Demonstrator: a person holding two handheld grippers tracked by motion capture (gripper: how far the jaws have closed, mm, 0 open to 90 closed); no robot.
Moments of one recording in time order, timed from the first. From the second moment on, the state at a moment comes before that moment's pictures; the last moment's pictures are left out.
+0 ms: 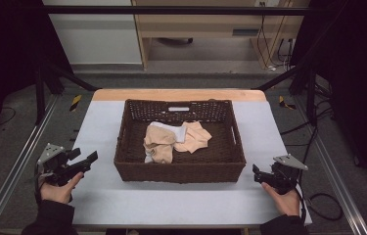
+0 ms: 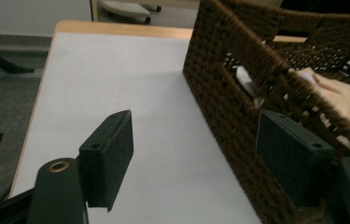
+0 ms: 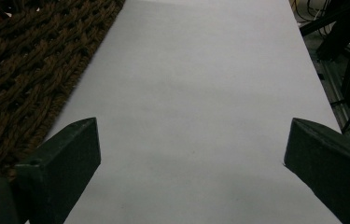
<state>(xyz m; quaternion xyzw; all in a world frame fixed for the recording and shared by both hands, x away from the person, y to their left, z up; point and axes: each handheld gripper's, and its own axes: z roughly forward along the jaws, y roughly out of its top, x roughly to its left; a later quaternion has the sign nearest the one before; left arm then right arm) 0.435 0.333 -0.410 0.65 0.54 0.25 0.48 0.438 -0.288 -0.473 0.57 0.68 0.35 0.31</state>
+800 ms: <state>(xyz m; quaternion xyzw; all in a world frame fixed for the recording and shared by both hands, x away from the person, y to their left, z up) 0.458 0.295 -0.351 0.66 0.49 0.24 0.52 0.436 -0.288 -0.472 0.57 0.68 0.35 0.31</state>
